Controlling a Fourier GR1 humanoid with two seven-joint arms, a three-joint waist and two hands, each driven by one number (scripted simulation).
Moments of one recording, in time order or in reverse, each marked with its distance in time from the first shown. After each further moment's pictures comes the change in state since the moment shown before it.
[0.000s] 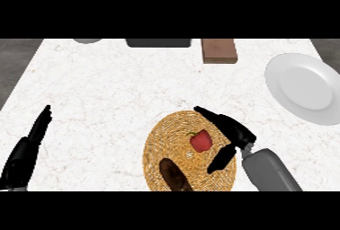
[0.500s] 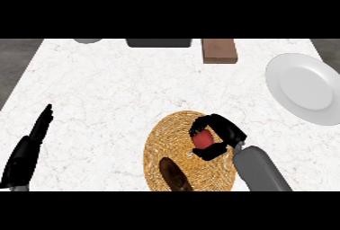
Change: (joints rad) left arm -0.011 -0.041 0.038 -0.004 -0.043 -0.040 0.009; right arm -0.044 0.080 -0.051 0.159 0.077 -0.058 -0.169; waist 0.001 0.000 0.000
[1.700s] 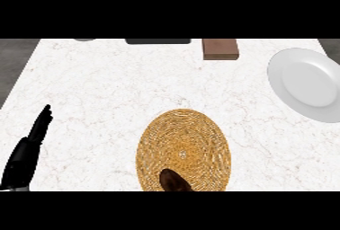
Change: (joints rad) left arm 0.007 -0.035 0.033 -0.006 -0.009 -0.012 -0.029; right arm -0.026 -0.899 -0.579 0.382 0.016 -0.197 -0.376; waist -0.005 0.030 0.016
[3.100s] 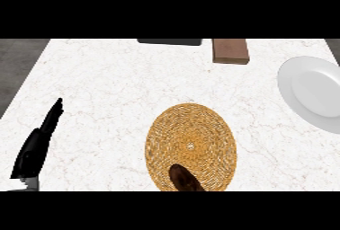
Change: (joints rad) left arm -0.063 -0.007 -0.037 0.019 -0.038 -0.021 0.028; right arm -0.388 0.005 0.034 0.353 0.008 0.139 -0.378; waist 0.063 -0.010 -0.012
